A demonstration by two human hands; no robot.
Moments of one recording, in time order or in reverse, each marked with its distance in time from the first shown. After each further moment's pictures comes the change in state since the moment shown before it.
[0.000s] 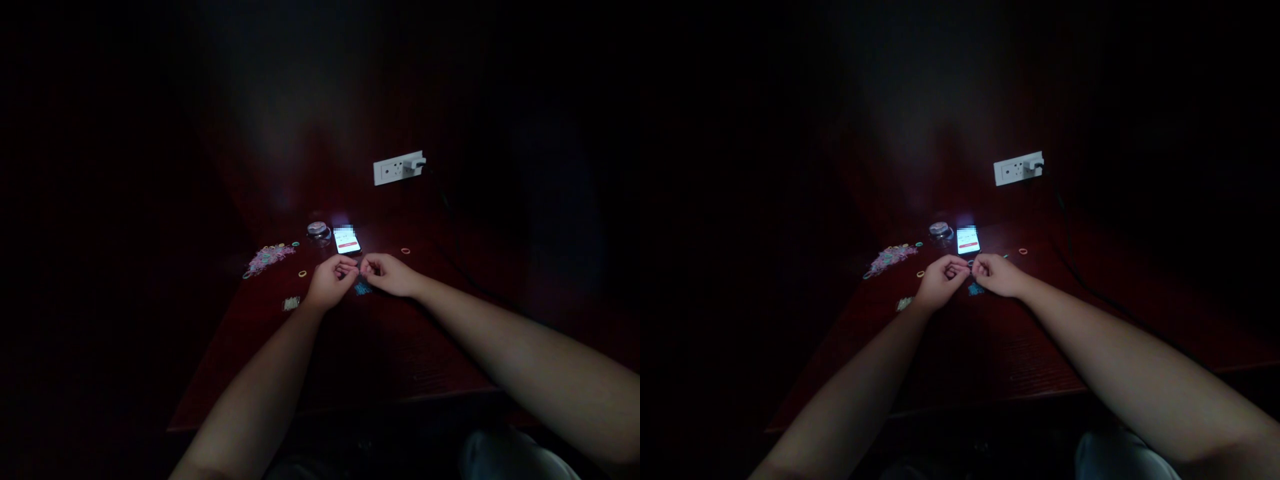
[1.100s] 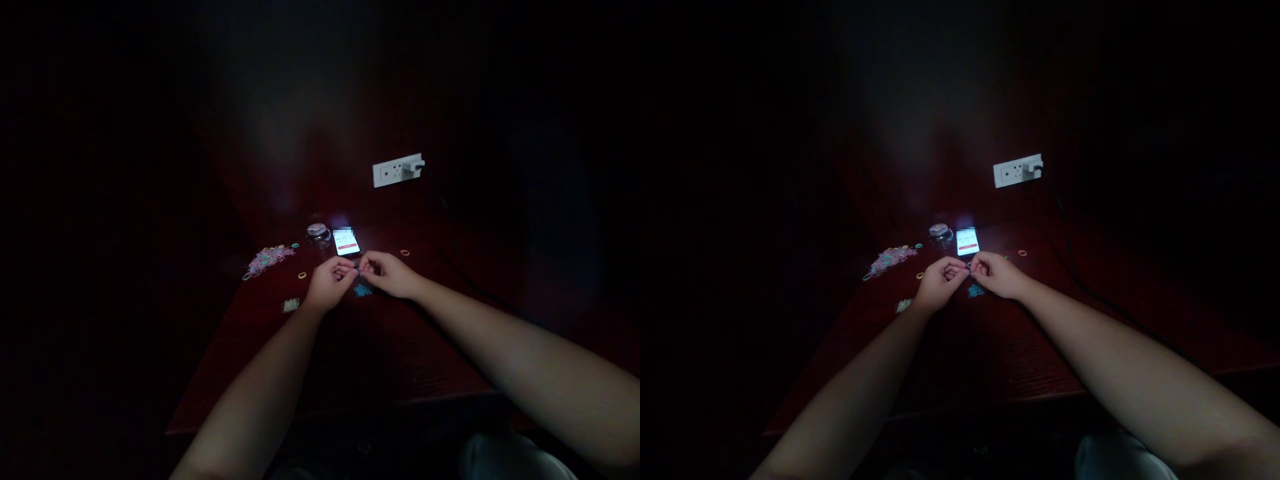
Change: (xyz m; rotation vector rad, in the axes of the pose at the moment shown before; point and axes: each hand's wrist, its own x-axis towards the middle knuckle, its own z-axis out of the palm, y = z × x) left_hand 0.001 -0.003 0.002 -0.097 0.005 -0.048; right_hand 0.000 0.000 -0.002 -0.044 0.059 -0.074
